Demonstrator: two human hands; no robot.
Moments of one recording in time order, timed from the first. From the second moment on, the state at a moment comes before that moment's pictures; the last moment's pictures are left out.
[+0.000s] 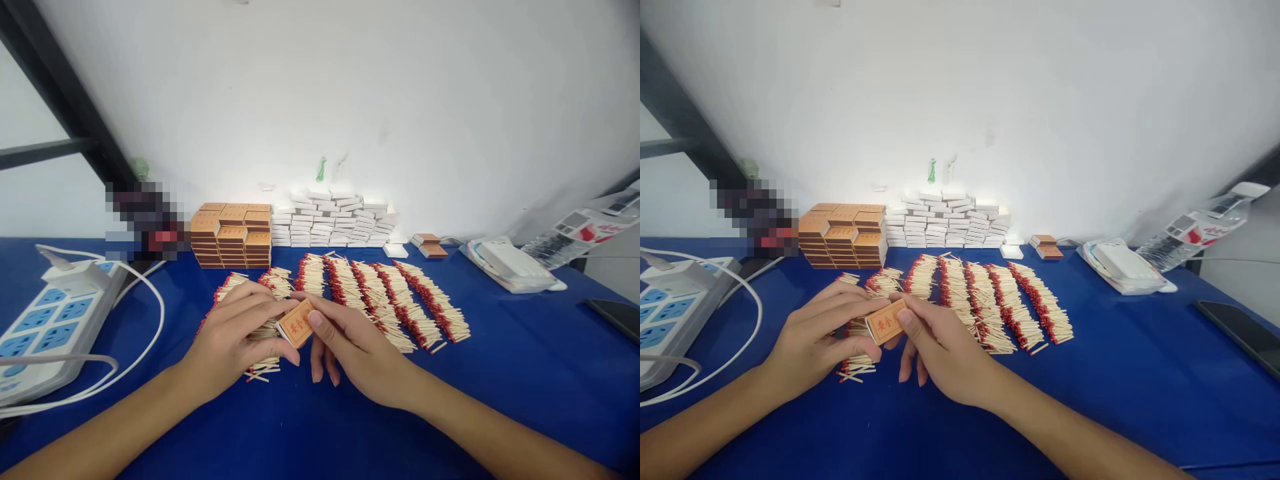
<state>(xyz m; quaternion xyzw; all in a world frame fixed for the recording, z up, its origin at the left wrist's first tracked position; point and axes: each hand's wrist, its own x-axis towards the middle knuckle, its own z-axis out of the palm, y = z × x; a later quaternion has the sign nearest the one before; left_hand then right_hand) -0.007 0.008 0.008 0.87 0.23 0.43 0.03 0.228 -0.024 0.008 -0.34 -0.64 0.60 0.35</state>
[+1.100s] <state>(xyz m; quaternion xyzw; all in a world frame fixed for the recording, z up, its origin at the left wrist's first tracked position) -0.004 -0.004 0.015 0.86 0.18 0.48 -0.04 0.227 -0.038 0.025 -0.39 -0.77 0.36 0.36</state>
